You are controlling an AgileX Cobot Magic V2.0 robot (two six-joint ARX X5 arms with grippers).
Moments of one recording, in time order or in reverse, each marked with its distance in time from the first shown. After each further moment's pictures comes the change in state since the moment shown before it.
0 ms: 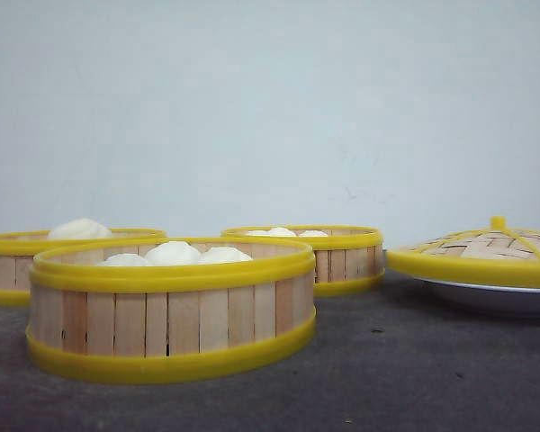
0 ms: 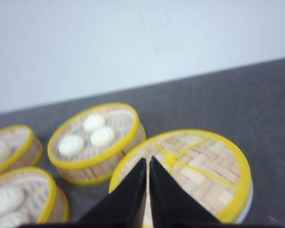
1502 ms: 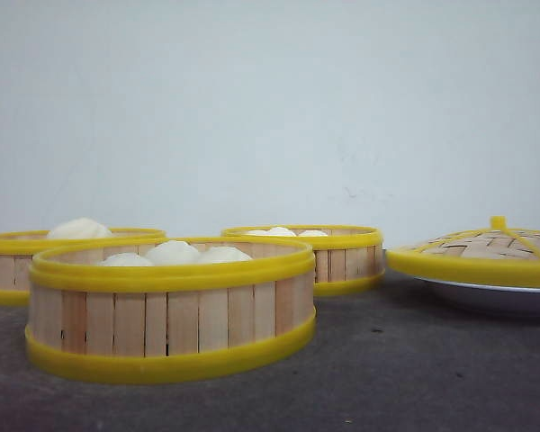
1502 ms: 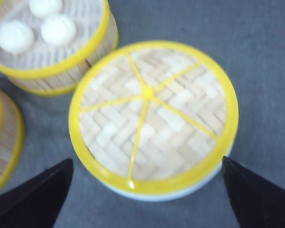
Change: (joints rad) left arm 0.000 0.439 0.286 -0.212 0.052 0.309; right arm 0.006 0.593 0.306 -0.206 -0.016 -0.206
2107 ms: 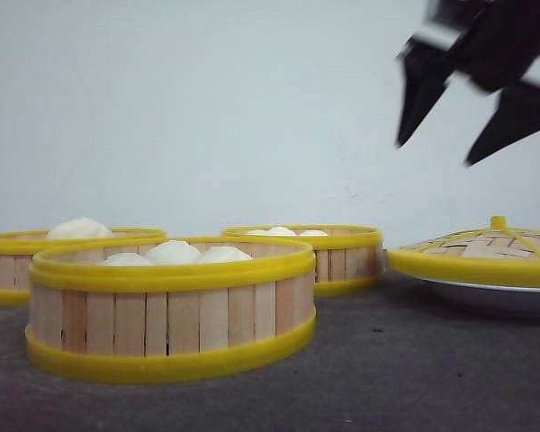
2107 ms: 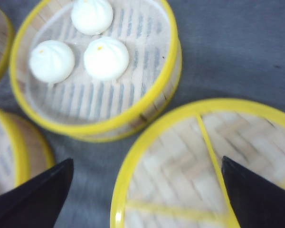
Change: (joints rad) left arm 0.000 0.013 0.000 0.003 0.000 0.000; right arm 0.153 0.739 0.463 0.086 -0.057 0.029
